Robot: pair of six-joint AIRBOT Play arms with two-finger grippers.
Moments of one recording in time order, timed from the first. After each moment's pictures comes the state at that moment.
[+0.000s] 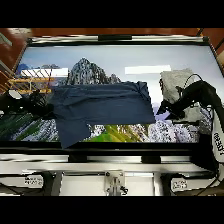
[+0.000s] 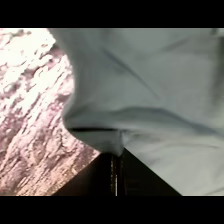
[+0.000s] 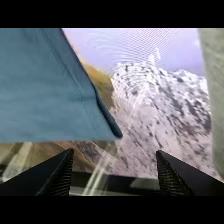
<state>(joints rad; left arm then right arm) 0.27 -1.53 1.09 1.13 -1.20 -1.37 -0.19 -1.58 1.20 1.96 -1.35 -1.56</state>
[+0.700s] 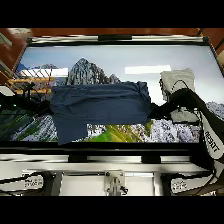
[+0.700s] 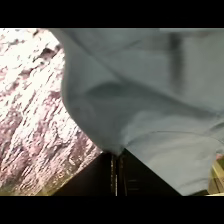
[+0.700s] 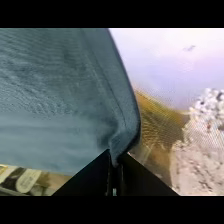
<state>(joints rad) 0.27 -1.42 1.11 1.12 -1.22 -1.35 -0.08 -1.62 1.12 2.08 -1.17 -1.60</state>
